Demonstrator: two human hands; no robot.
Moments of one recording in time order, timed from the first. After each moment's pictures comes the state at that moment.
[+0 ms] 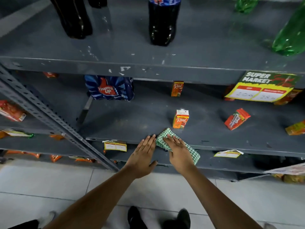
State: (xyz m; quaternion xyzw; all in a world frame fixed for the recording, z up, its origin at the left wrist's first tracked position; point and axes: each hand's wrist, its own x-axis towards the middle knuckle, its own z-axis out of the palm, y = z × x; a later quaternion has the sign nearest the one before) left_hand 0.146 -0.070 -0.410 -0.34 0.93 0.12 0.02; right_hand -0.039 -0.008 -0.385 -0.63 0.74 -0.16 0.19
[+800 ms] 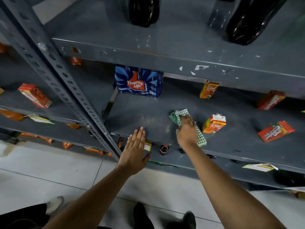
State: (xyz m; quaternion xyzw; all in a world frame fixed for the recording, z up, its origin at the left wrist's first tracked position) left_hand 0.279 -0.148 -0.396 -0.42 0.90 0.10 -0.02; right_hand 0.043 -0.127 -0.356 -0.46 0.85 -0.24 0.13
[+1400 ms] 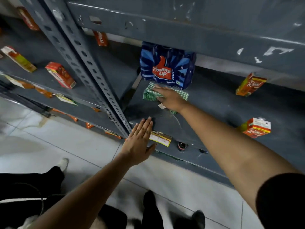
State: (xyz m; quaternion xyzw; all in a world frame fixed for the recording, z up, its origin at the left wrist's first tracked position) left_hand 0.402 -0.202 -0.422 -0.50 0.86 0.12 -0.01; right_hand 0.199 -0.339 -0.370 -0.73 0.57 -0.14 0.35
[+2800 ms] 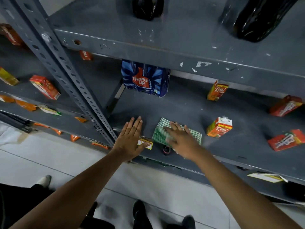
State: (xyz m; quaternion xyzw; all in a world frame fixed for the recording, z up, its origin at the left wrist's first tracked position) left_hand 0.409 -0.214 -0.431 -0.49 0.87 0.09 0.04; right_hand 0.149 -0.184 -0.393 -0.75 0.60 -0.03 0.26
